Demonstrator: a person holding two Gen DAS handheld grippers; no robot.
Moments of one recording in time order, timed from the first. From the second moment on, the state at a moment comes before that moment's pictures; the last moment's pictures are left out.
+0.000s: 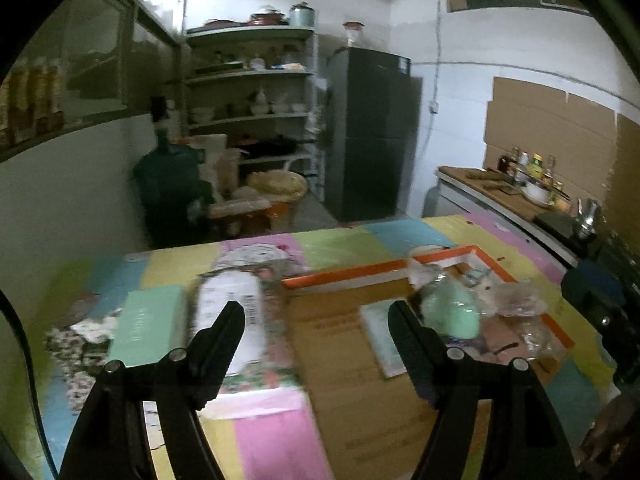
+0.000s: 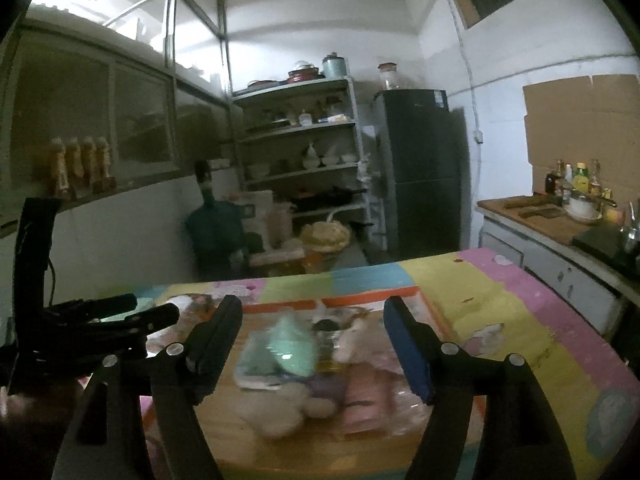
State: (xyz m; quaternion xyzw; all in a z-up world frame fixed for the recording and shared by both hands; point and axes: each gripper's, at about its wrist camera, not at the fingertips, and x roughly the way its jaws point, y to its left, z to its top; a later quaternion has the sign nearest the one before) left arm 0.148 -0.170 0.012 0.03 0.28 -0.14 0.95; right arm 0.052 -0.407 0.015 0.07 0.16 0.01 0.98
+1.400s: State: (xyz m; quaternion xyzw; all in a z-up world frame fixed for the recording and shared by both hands) left arm 0.106 0.026 0.006 -0.06 0.27 -0.01 0.96; right arm 0.065 -0.226 0.017 0.05 0.21 0.14 0.97
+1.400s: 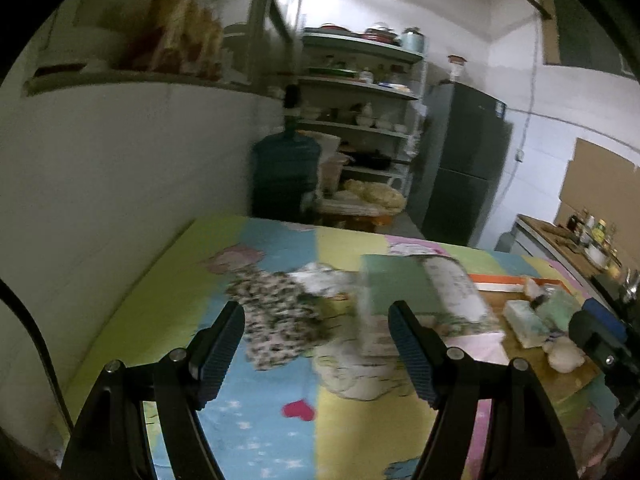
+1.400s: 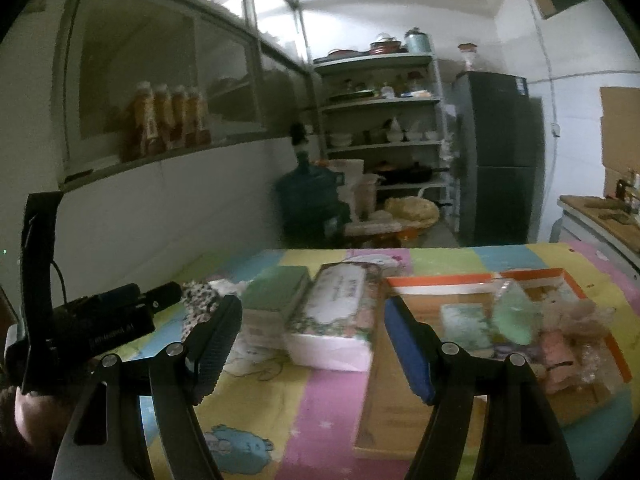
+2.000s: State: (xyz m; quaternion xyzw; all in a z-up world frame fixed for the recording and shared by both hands) left arm 0.176 0.067 -0.050 -0.13 0.37 -0.01 0.92; right arm 0.090 -0.202 0.000 0.04 0.24 0.16 0.96
